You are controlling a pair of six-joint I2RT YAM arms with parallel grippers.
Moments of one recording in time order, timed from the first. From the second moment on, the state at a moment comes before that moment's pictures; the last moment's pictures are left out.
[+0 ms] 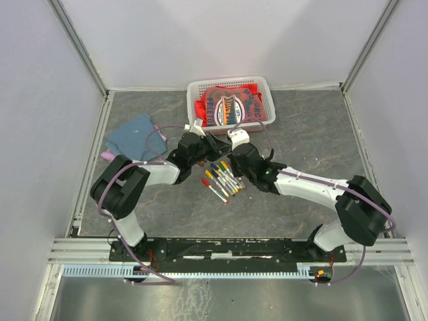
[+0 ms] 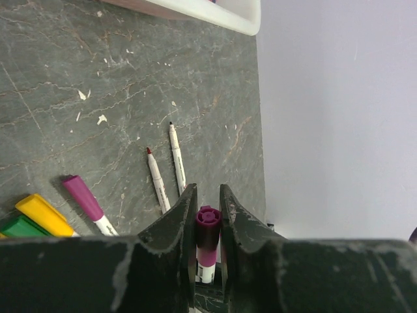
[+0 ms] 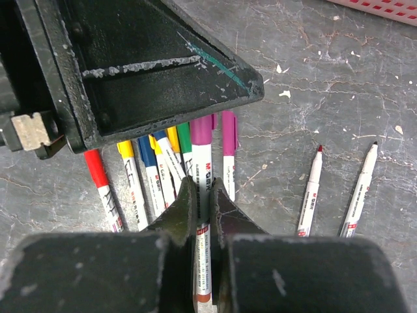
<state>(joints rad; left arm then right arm) -0.59 1.74 0.80 0.68 0.22 -1.12 0.86 1.49 0.88 -0.04 0.34 0.29</state>
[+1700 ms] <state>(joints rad) -0.46 1.64 0.56 0.49 0.00 -0.98 0.70 1.54 0.80 -0.15 0.34 0.36</state>
